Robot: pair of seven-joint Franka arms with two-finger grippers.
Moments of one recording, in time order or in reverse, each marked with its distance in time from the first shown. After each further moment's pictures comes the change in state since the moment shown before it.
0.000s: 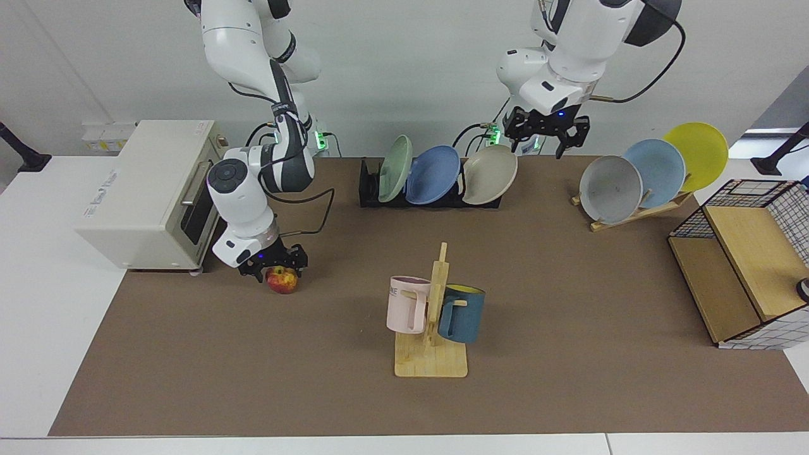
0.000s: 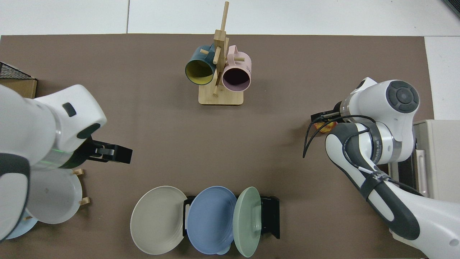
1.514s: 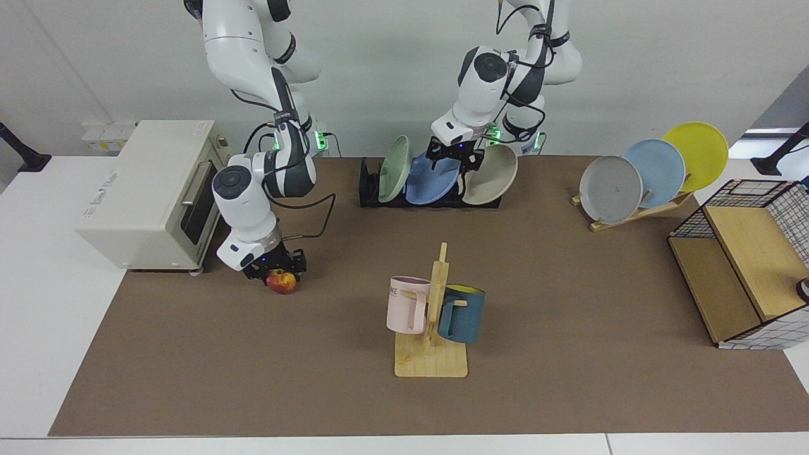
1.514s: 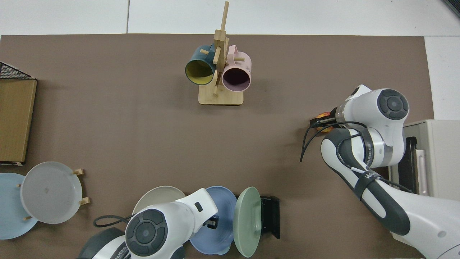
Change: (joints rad) left arm -0.003 -0.225 -0.361 -0.701 -0.386 0.592 -0.058; right arm 0.000 0.020 0.000 -0.031 0.000 0.057 -0.006
